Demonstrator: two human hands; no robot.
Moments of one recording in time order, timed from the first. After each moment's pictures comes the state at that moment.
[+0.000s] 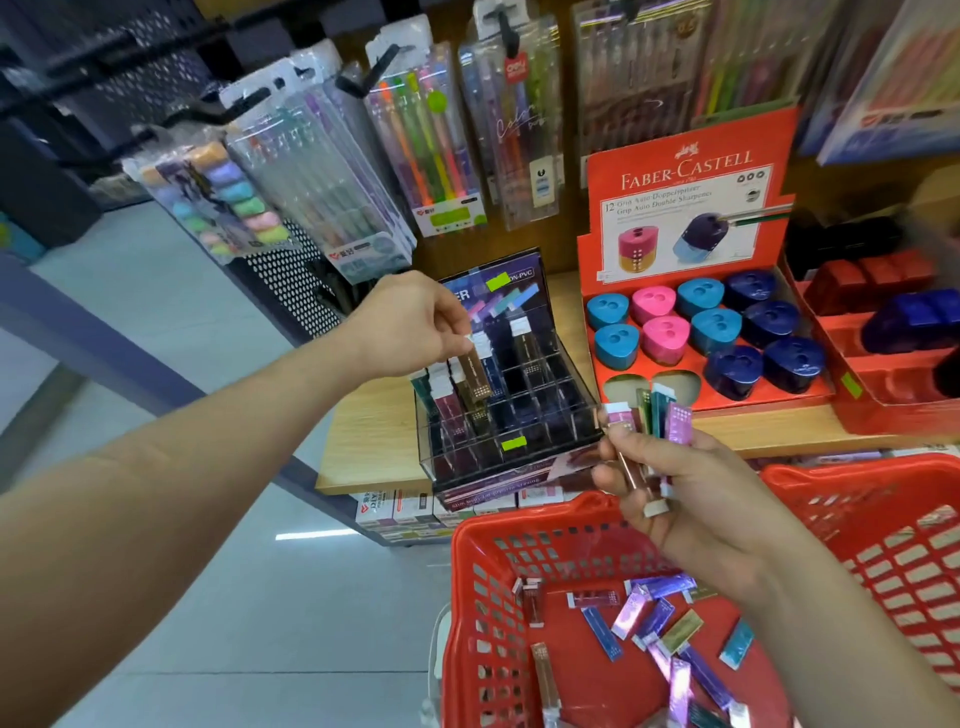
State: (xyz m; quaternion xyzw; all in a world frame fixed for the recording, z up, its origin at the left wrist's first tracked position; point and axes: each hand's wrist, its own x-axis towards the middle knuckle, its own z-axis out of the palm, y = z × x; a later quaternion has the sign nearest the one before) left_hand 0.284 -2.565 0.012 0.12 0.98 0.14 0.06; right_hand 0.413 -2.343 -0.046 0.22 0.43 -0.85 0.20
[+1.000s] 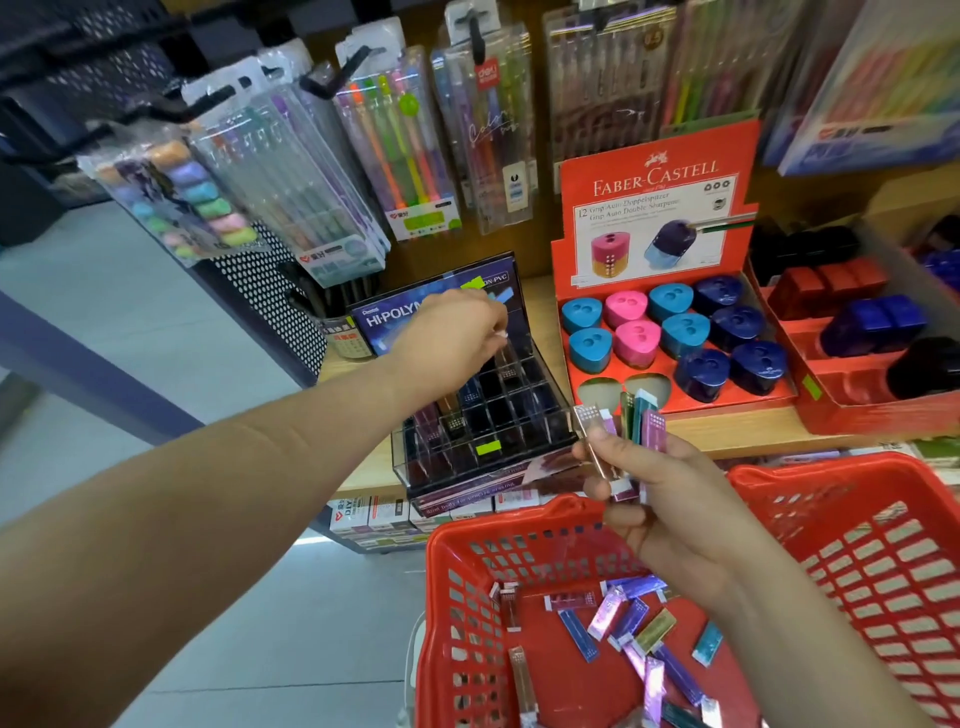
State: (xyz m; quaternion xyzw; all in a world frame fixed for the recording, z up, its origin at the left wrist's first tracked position) left_hand 0.268 -2.519 -0.033 0.26 0.96 -0.01 -0.07; right_hand 0.415 -2.341 -0.053 0.21 0.46 -0.85 0.18
